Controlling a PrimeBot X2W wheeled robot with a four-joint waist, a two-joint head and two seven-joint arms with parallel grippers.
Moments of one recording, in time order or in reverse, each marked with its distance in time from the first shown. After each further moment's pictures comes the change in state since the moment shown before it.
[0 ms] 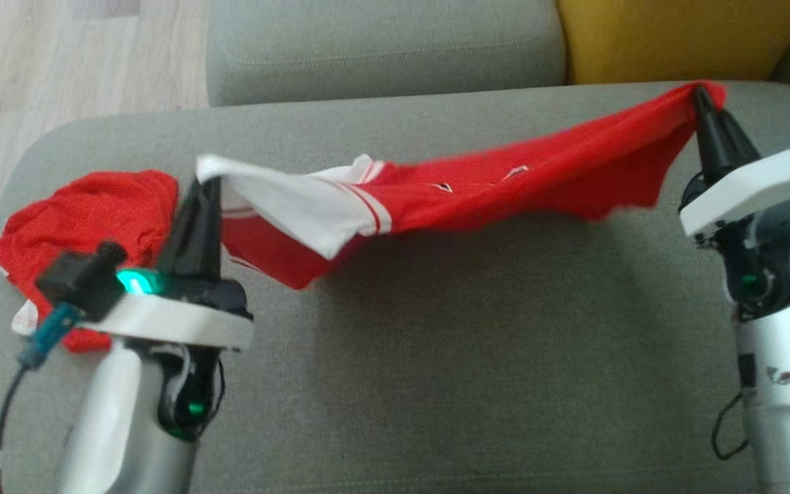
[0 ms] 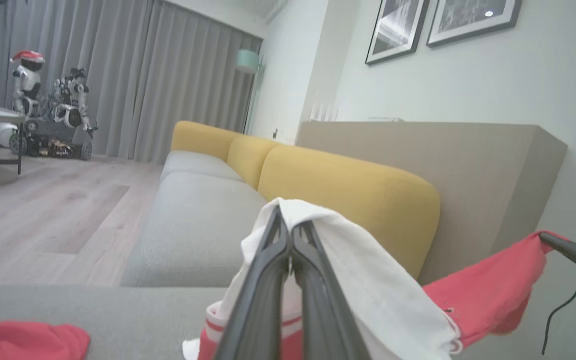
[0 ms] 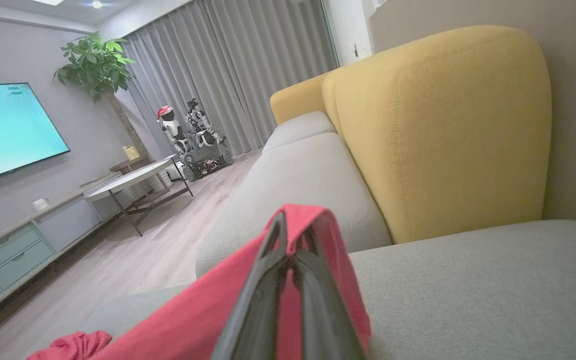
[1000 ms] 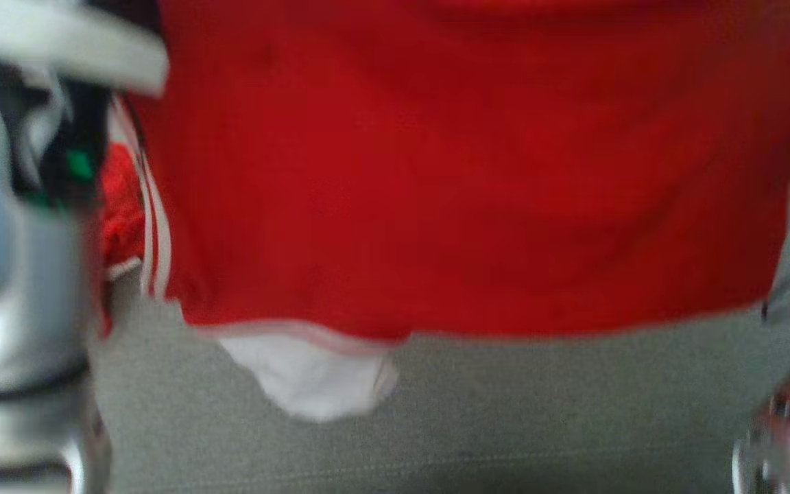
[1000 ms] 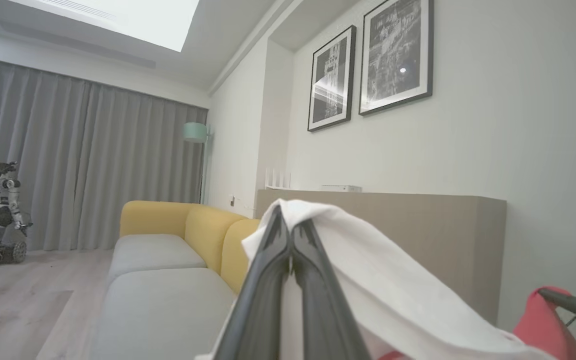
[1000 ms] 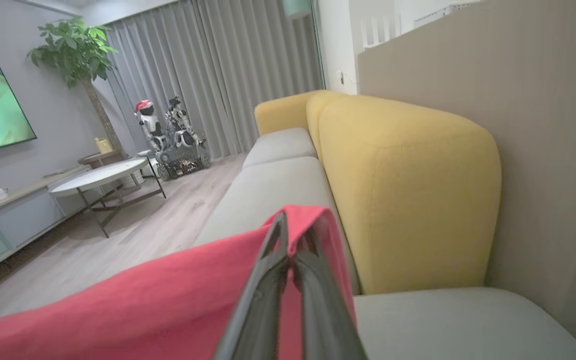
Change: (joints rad) left arm -0.516 0.057 0.052 -0.174 -0.114 0.035 0.364; right arm -0.194 0.084 -0.204 -0.476 -0.178 0.000 0.591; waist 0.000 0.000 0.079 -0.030
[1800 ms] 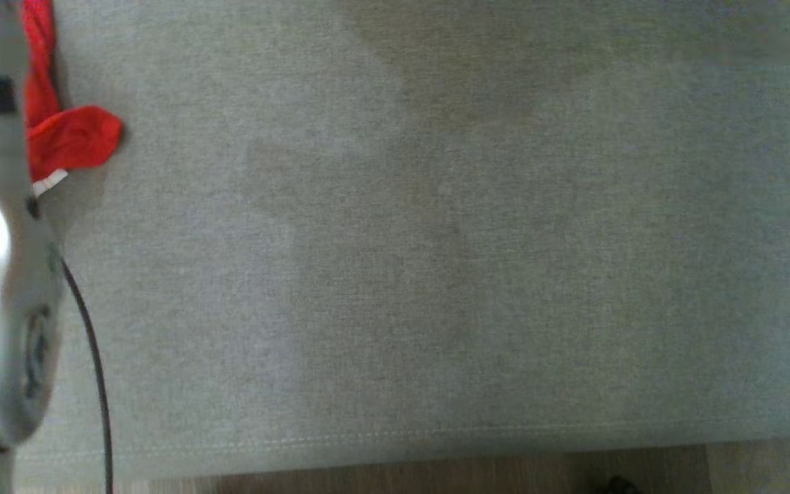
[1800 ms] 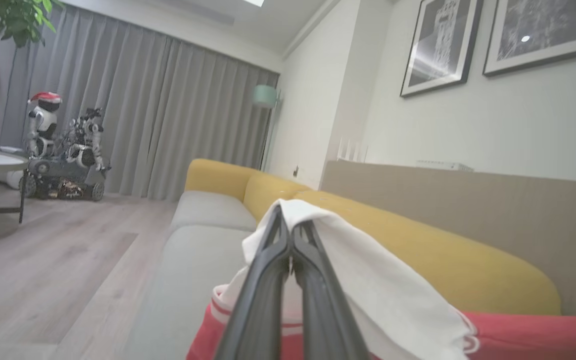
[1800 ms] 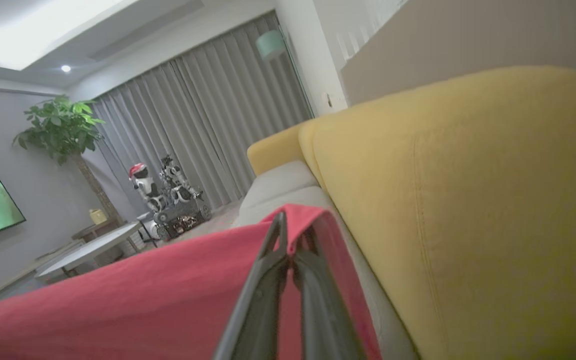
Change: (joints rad) left arm -0.762 -0.040 -0.018 0.837 0.091 -0.029 -0.356; right arm -0.769 -0.060 0.034 0.955 0.004 0.000 -0.776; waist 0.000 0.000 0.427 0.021
